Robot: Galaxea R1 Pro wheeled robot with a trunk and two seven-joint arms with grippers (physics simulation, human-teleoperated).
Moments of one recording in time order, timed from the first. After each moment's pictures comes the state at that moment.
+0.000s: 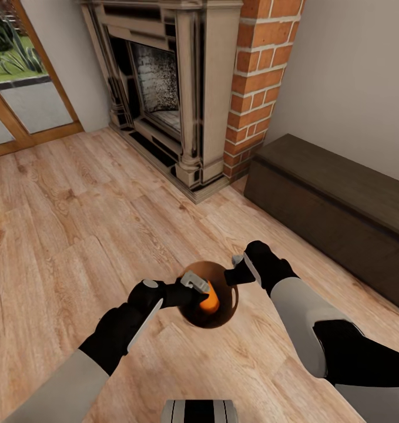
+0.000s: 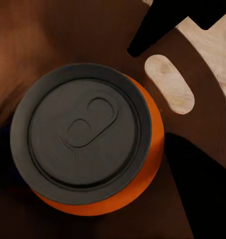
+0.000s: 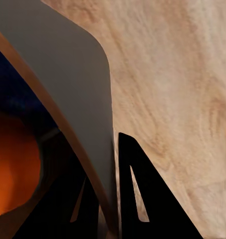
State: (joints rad) left arm -0.69 -0.01 -0.50 -1.16 0.08 0.67 -0.45; right arm -1.12 0.13 0.04 -0.45 0.20 1.04 0.31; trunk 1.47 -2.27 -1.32
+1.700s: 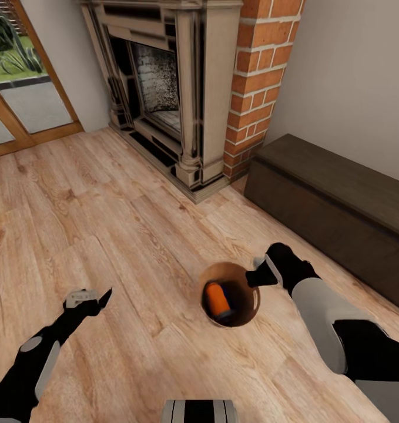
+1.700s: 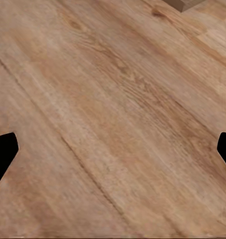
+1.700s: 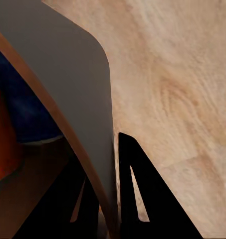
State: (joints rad) left arm -0.41 0.18 0.29 -1.01 0.08 0.00 -0.42; right arm -1.12 0.01 0.03 -0.42 0.19 1.04 0.31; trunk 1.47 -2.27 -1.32
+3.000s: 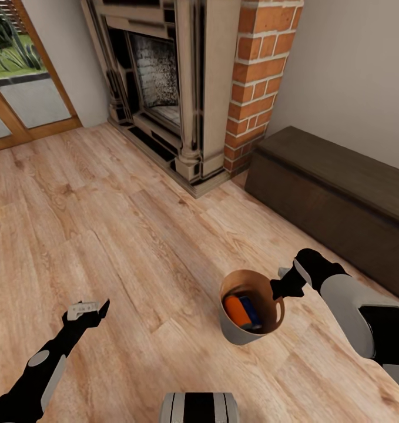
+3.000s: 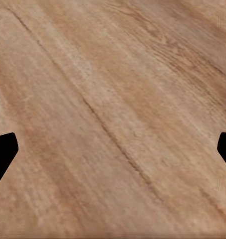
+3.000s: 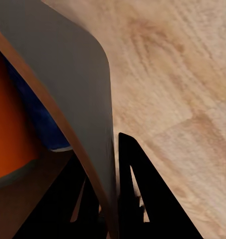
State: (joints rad) left arm -0.41 0.17 0.26 -0.85 0.08 -0.15 -0.30; right arm -1.18 -0.16 0.03 -0.20 0.18 1.04 0.47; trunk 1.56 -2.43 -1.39
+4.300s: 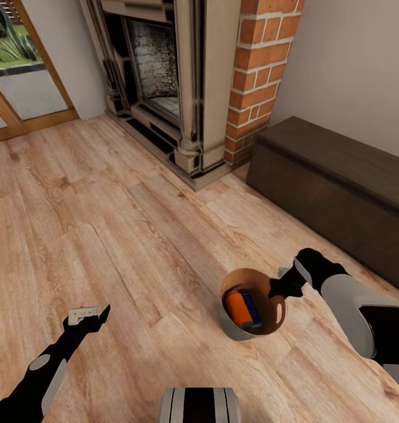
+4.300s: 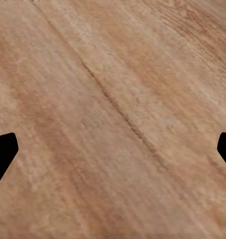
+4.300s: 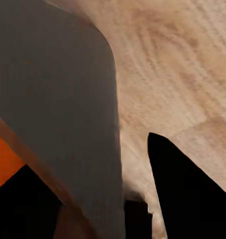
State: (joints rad) left arm -0.41 0.17 0.25 -0.81 0.08 -0.15 -0.30; right arm -1.18 -0.16 0.03 -0.20 0.15 1.05 0.47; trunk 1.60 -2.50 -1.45
